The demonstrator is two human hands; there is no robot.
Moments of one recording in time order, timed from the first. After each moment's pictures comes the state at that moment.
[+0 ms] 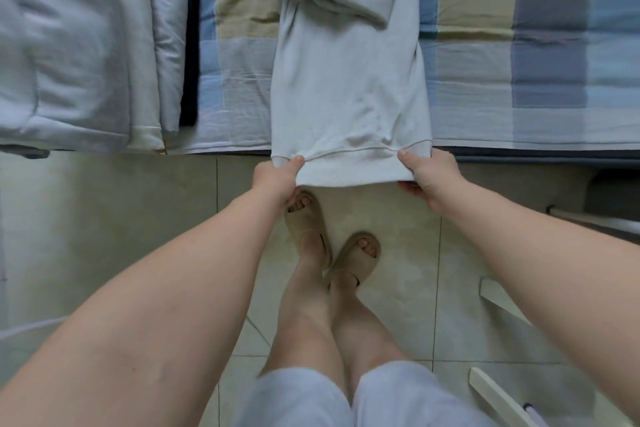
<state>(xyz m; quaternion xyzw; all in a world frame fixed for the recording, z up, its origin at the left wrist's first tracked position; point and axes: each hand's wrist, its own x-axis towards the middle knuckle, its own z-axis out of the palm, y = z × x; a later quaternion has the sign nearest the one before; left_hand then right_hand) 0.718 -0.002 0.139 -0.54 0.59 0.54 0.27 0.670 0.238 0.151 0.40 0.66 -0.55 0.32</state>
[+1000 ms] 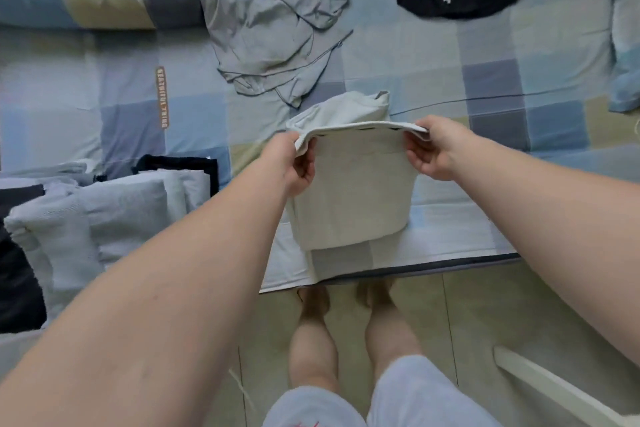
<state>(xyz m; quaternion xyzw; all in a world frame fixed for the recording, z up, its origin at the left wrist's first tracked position) 0.384 -0.054 0.257 -0.54 0.38 0.68 0.31 0.356 0.178 0.263 0.53 0.56 -0.58 0.26</state>
